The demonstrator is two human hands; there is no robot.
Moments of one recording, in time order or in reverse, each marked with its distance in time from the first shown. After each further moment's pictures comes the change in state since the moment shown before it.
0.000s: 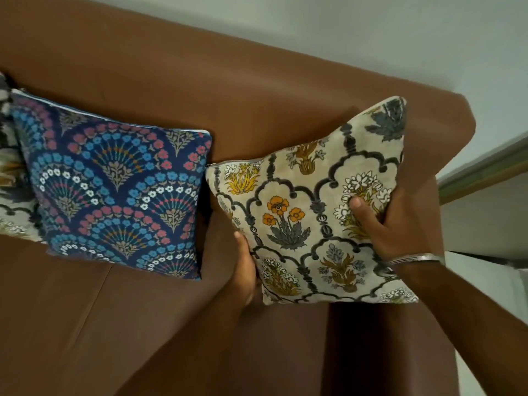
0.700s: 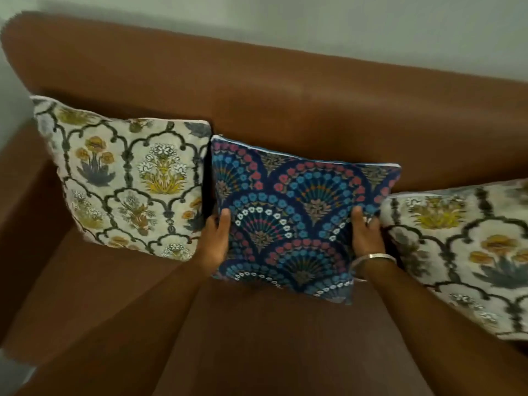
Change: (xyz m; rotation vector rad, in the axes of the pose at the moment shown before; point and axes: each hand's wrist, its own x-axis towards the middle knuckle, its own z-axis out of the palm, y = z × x) left_hand -0.025 0.258 -0.359 0.730 0.326 0.309; right_hand 0.010 -0.174 0.318 0.433 -0.093 0.644
